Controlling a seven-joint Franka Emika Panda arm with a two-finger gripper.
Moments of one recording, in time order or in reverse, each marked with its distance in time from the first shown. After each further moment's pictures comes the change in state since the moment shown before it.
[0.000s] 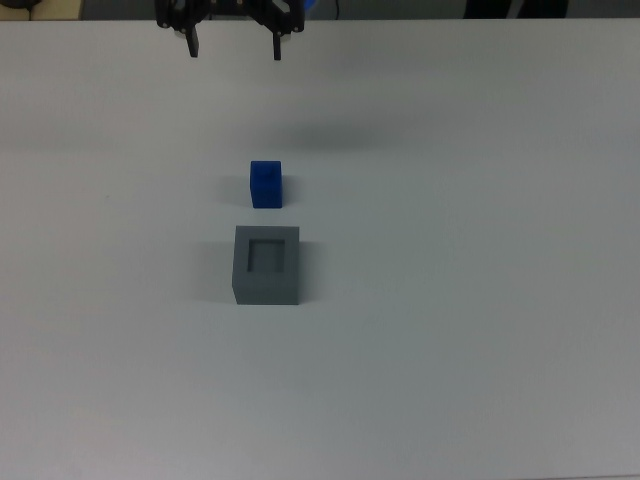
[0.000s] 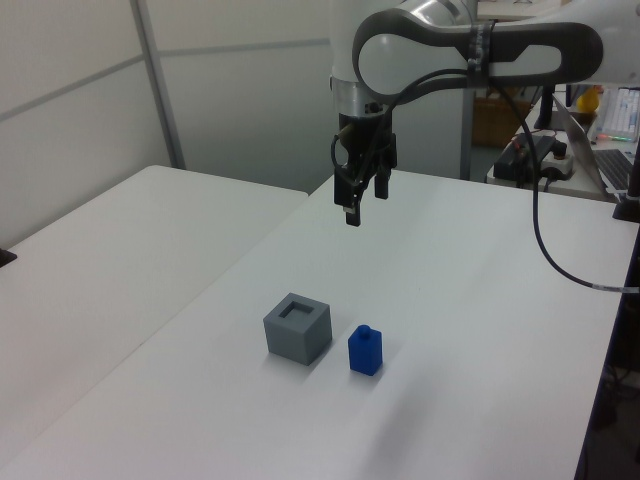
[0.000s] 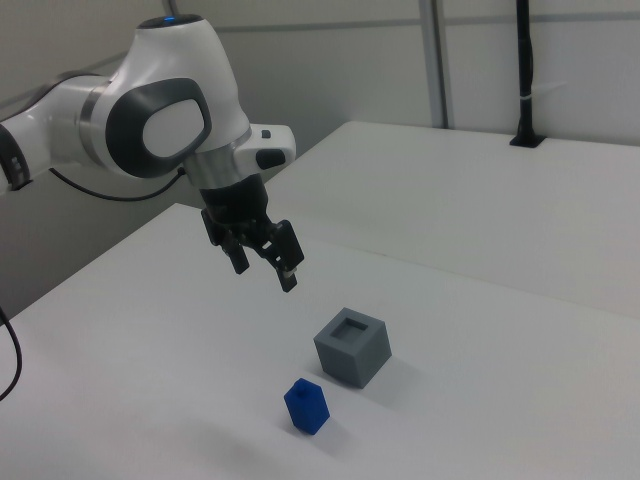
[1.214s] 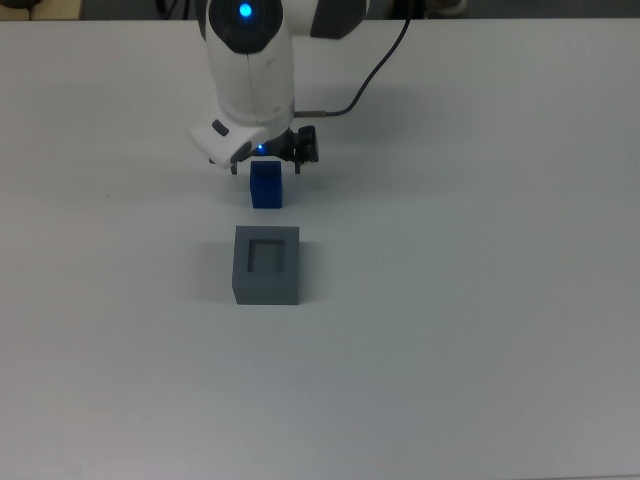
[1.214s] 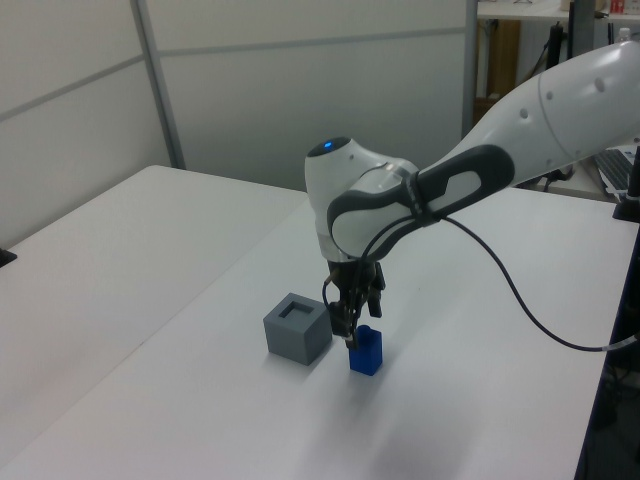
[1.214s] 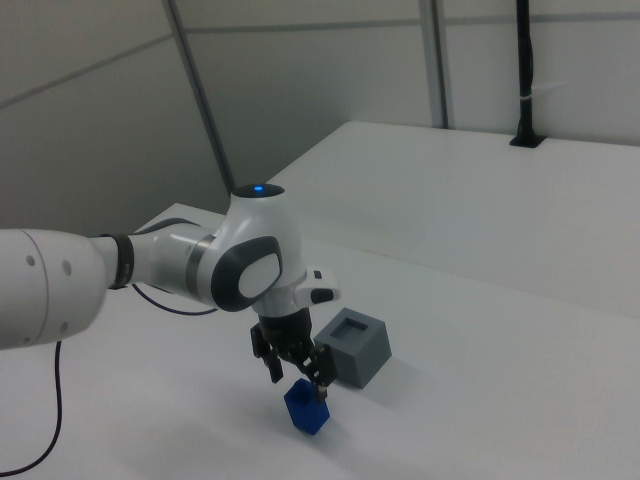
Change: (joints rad) arm -0.010 0.233 0.047 -0.277 -0.013 0.353 -0.002
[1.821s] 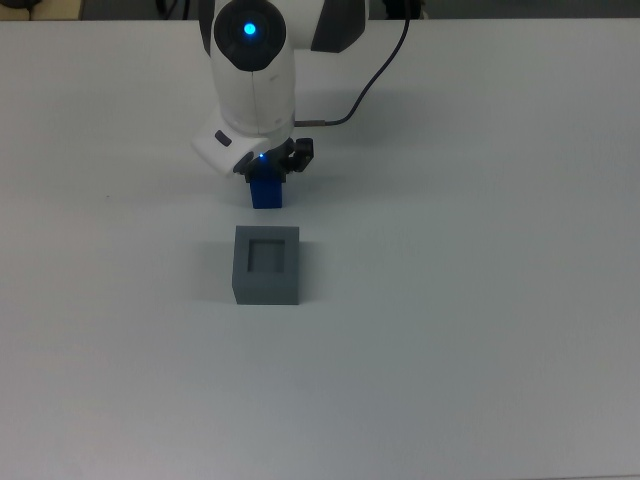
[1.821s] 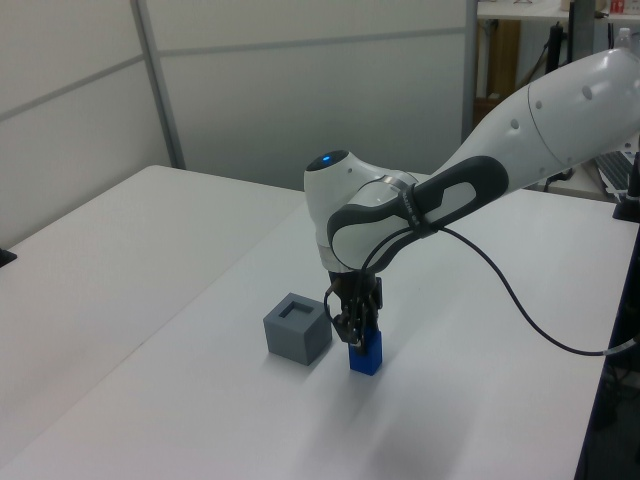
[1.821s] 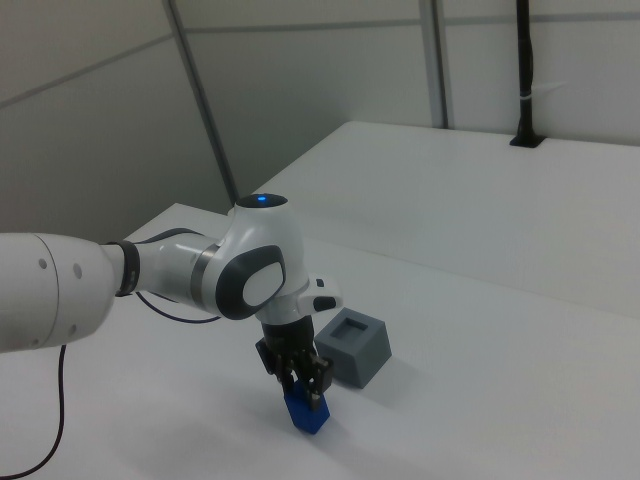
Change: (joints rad) arm 0.002 0.019 0.000 -0.012 -0.010 0.027 0.000
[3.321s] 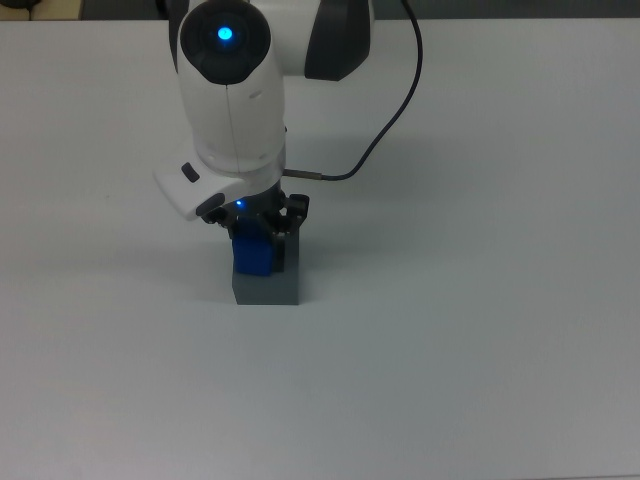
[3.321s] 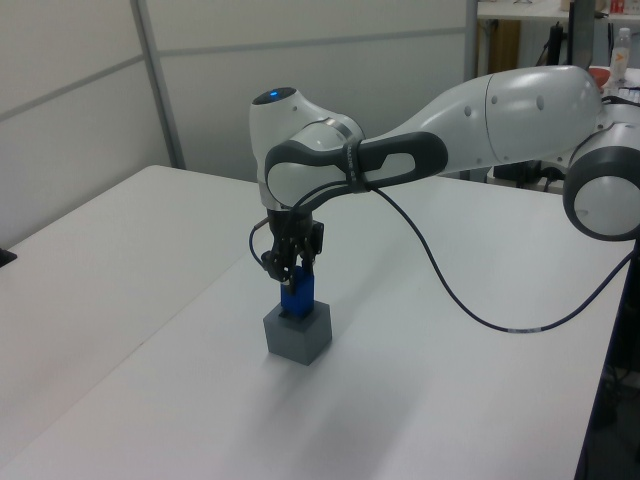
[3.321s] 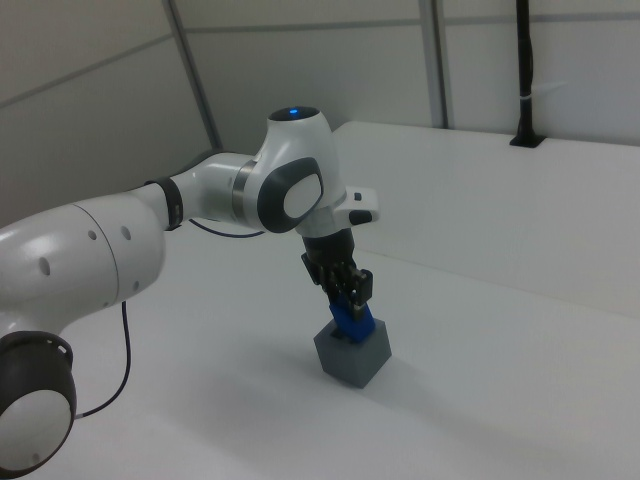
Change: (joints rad) arm 0.008 0.262 -0.020 0.585 0.001 -0.182 0.154
